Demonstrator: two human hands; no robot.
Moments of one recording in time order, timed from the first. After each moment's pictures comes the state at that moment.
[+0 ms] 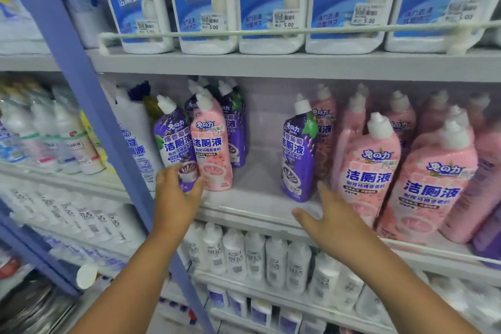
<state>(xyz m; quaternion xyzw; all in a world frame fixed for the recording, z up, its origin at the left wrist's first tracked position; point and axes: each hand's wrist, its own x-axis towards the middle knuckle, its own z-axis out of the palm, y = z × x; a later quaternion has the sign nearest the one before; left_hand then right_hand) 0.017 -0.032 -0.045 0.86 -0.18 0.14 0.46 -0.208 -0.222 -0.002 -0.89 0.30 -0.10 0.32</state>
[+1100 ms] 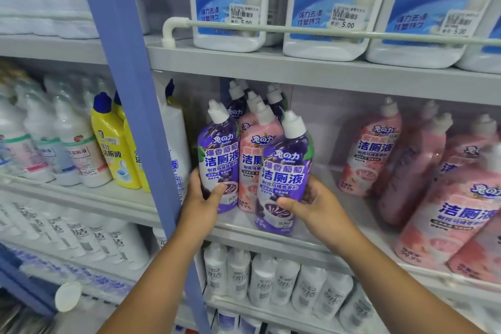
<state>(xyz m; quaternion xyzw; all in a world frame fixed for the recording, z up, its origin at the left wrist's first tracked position) 0.129 -0.011 -0.075 0.76 -0.19 -0.07 0.62 -0.038 -0.184 -0.037 -0.74 0.18 -0.23 0.60</state>
